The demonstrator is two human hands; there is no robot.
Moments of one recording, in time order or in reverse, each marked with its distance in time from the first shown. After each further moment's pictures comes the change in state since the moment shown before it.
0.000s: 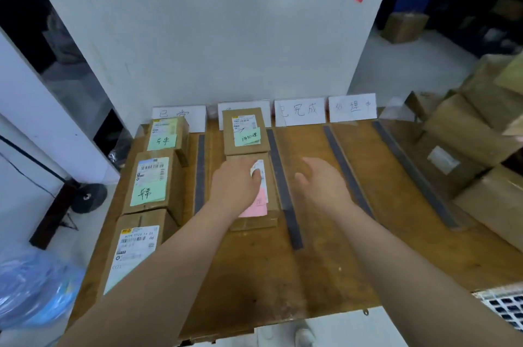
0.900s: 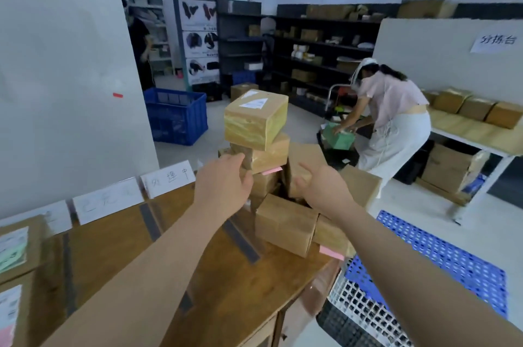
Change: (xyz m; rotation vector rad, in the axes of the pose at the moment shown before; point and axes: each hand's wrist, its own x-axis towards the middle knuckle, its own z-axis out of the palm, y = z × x) left_hand -0.018 0.443 0.065 0.014 0.188 0.646; right_hand -0.120 0.273 -0.351 -0.171 0.429 0.278
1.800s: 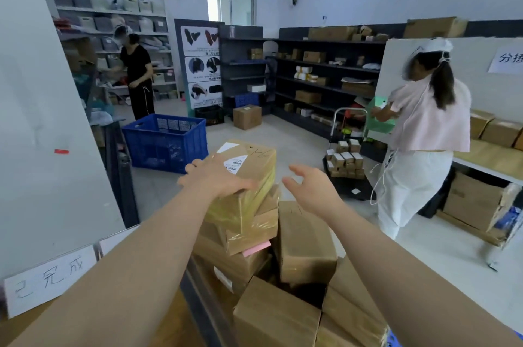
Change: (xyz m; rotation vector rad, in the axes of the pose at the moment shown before) left_hand 0.259 0.015 0.056 -0.001 -0.418 -0.447; right_hand 0.237 0.058 -0.006 0.262 -0.044 0.033
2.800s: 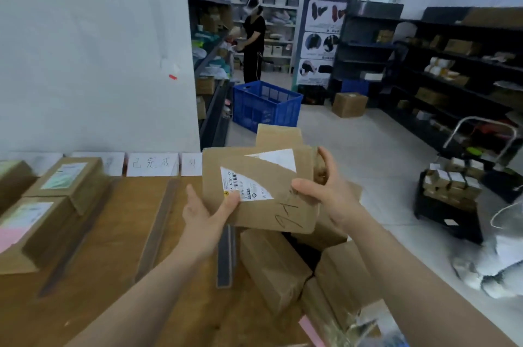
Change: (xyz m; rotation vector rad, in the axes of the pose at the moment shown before) left_hand -0.209 -0.023 0.146 -0.996 0.363 -0.425; right_hand -0.053 0.074 -0.001 0.713 -0.574 -0.230
